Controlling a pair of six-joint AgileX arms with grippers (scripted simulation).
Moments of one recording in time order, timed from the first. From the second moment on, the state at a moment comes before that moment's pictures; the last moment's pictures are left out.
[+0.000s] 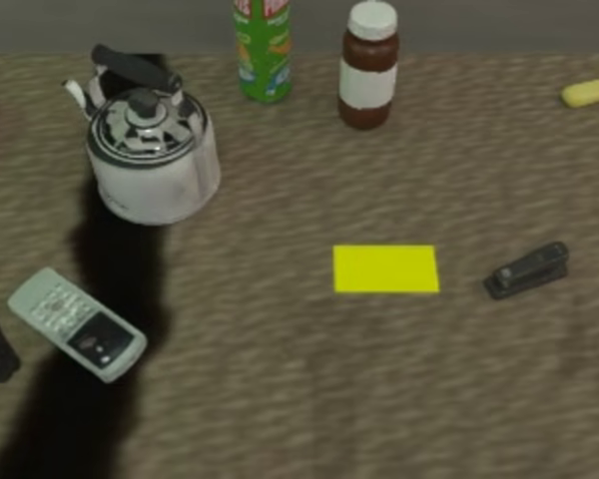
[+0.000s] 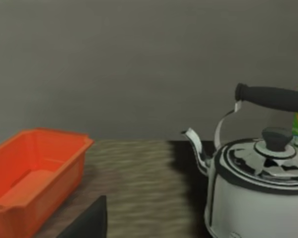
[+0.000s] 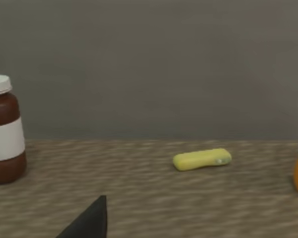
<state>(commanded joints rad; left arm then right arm) 0.00 0.00 0.00 0.00 0.00 0.00 0.00 0.00 0.00 0.00 0.00 0.00</state>
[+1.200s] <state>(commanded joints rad) 0.00 0.00 0.00 0.00 0.00 0.00 0.15 1.47 1.15 -0.83 0.01 -1.17</state>
